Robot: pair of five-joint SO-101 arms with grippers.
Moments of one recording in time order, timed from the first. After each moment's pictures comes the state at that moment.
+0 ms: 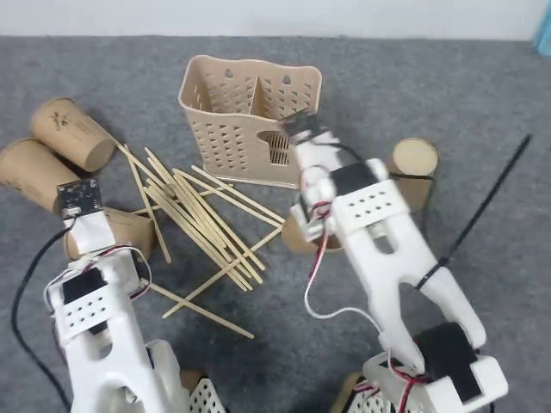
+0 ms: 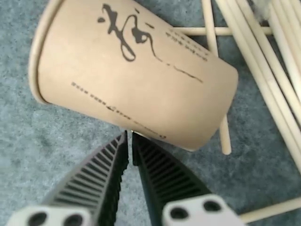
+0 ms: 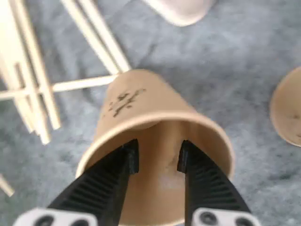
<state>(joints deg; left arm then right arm) -34.1 -46.8 73.9 51.2 -4.4 -28.5 -9.5 20.9 74.4 4.8</state>
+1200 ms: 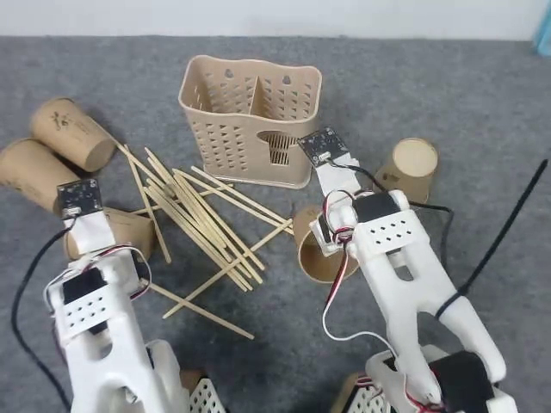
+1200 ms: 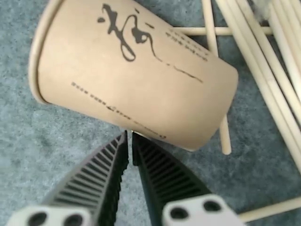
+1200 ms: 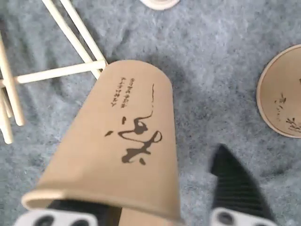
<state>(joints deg) -34.1 -46.8 73.9 51.2 -4.4 -22.5 -19.9 38.4 62.1 8.0</state>
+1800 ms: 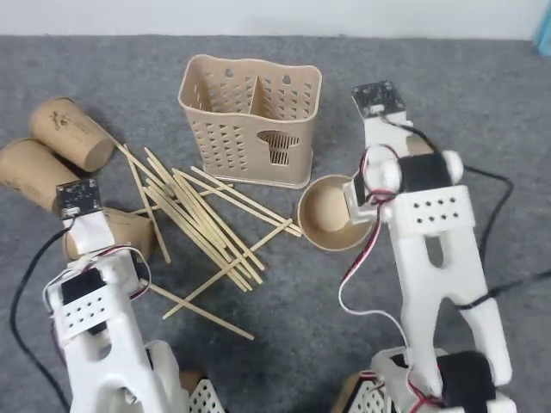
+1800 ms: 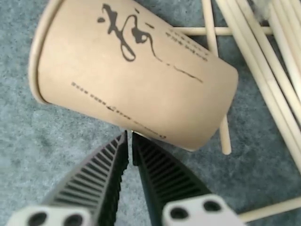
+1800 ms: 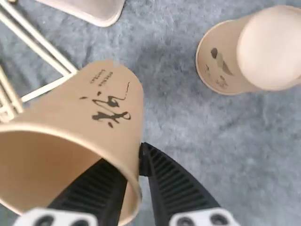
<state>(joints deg) -34.1 -46.8 73.9 51.2 -4.4 -13.5 -18.1 10.1 90.9 3.0</state>
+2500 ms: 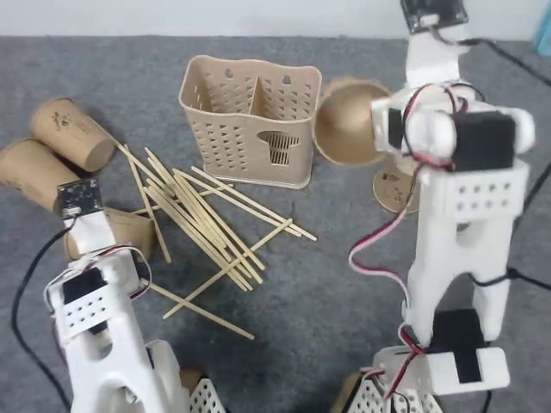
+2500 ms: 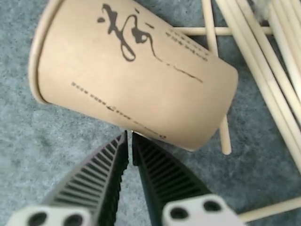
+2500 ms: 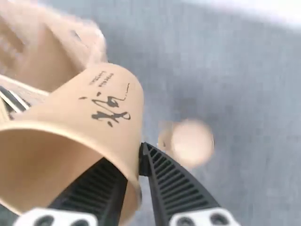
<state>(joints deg) -34.1 -46.8 73.9 51.2 -4.4 -10.7 -4.7 -42.7 100.6 7.2</state>
